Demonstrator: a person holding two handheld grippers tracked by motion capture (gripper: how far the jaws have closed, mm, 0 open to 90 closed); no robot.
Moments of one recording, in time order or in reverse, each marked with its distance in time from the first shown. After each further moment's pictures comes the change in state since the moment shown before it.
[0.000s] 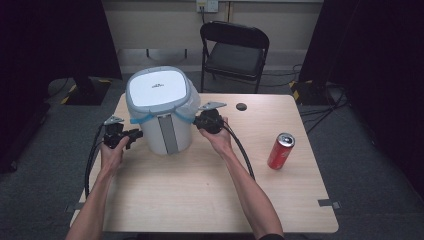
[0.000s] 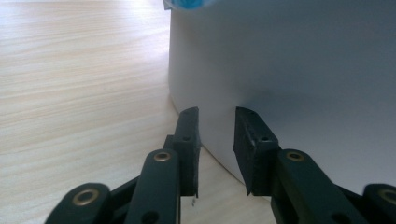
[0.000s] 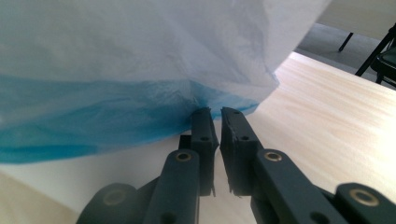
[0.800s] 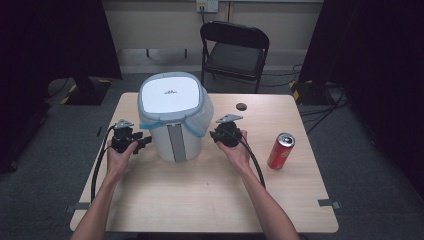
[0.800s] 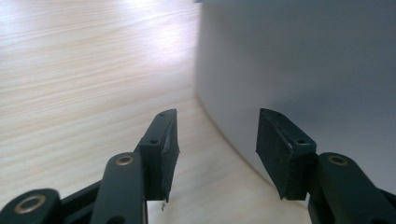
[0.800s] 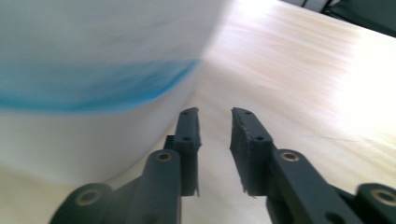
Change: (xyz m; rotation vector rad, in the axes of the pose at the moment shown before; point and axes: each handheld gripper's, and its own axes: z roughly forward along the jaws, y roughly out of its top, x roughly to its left) left arm -0.021 -0.001 0.011 0.047 0.023 0.040; right arm -0.015 -0.042 -0.046 0.114 -0.166 0.041
